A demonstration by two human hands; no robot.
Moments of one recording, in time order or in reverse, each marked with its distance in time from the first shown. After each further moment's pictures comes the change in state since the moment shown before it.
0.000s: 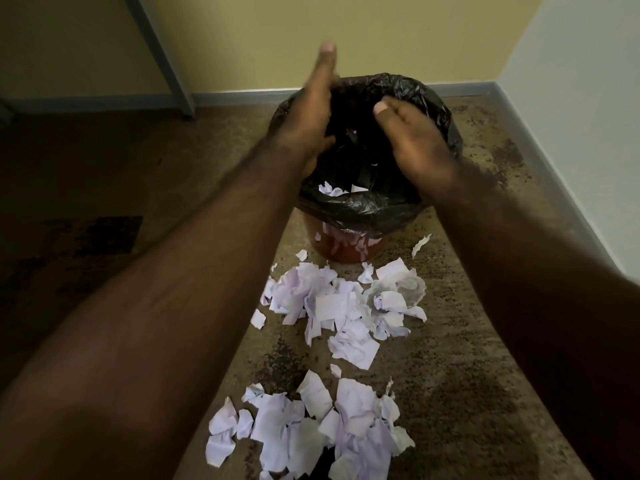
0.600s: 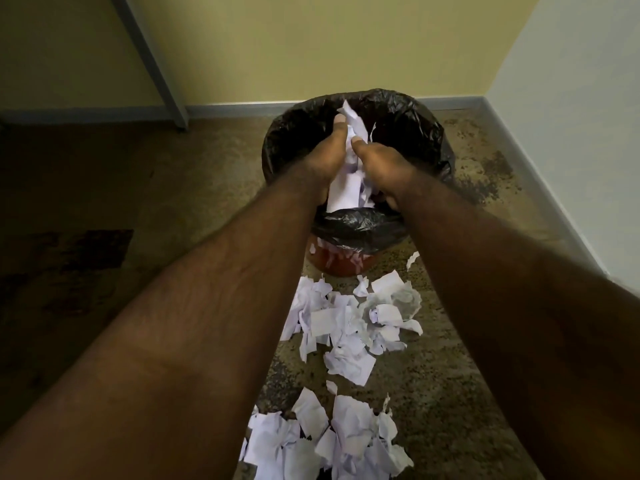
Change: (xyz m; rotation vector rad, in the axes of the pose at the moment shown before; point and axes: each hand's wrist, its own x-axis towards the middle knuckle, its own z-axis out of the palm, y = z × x) left_hand 0.032 -0.029 0.023 -0.020 -0.094 -0.264; right_hand 0.036 0.011 0.031 0.065 -0.130 0.359
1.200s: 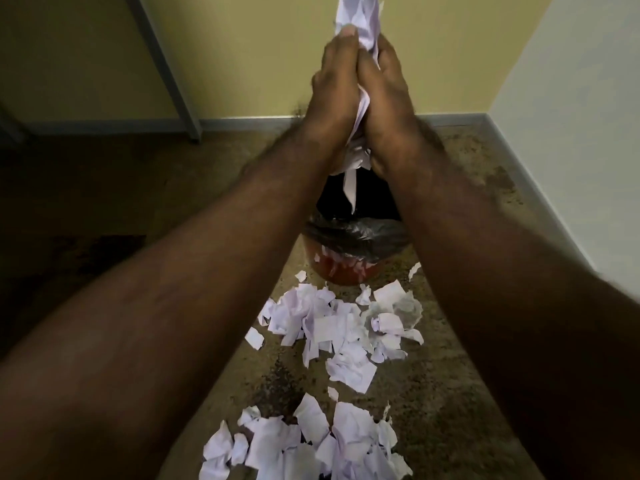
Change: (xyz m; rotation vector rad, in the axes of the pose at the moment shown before) left_hand -0.023 0.057 0.001 -0.069 0.051 0.570; right_hand -0.012 -0.080 0.010 0.486 0.168 -0.611
